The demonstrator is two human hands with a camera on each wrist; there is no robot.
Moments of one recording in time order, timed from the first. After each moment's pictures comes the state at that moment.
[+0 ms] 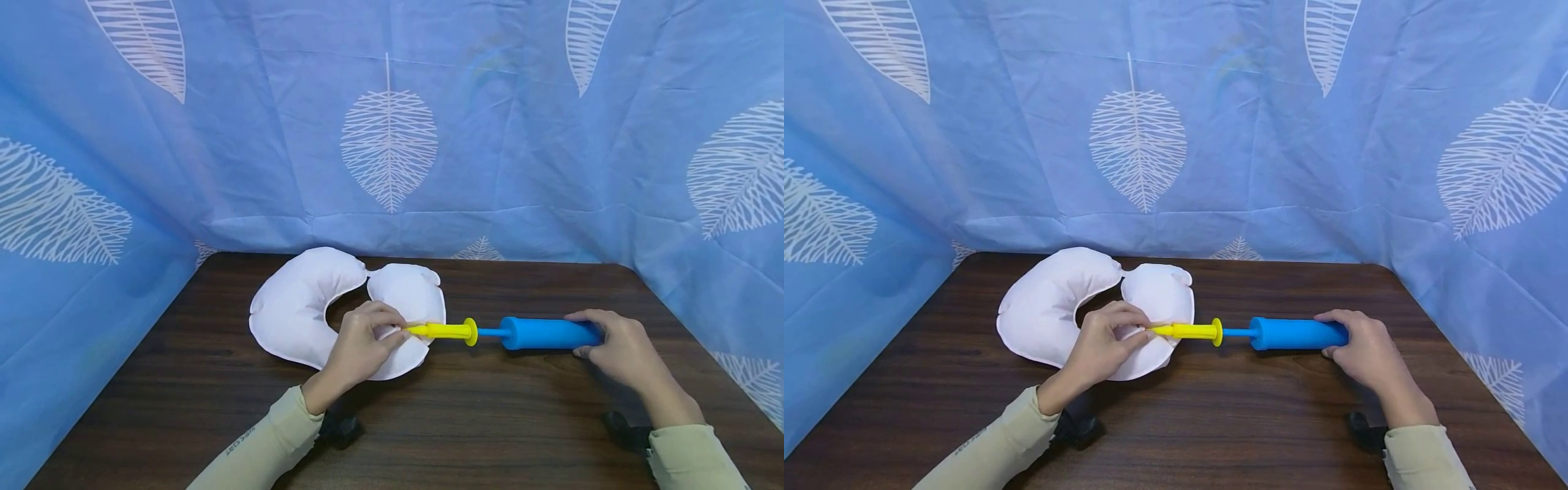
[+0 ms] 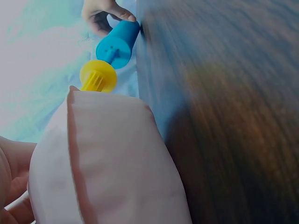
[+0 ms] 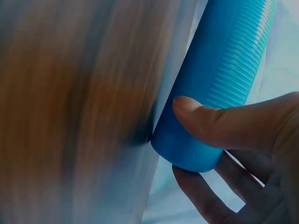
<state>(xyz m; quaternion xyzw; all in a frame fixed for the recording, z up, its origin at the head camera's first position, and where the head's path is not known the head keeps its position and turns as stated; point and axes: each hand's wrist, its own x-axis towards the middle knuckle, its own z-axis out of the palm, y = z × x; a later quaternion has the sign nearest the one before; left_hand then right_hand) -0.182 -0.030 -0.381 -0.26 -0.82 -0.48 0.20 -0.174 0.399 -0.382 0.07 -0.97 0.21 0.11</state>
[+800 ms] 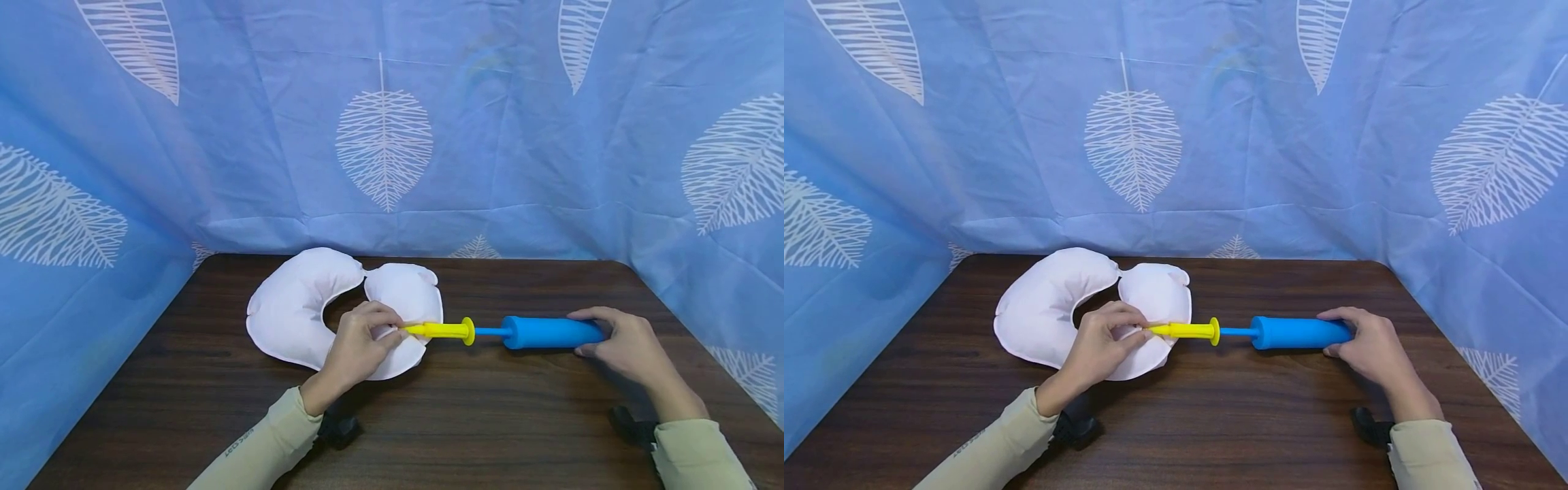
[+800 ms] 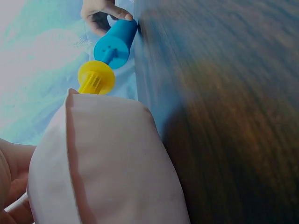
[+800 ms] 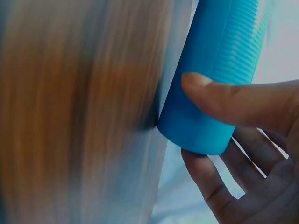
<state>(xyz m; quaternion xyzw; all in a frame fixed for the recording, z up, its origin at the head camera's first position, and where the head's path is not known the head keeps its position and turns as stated) -0.180 -0.029 -0.381 -0.25 -0.82 -0.48 0.19 -0.171 0.411 -0.380 0.03 -0.97 0.23 0.09</state>
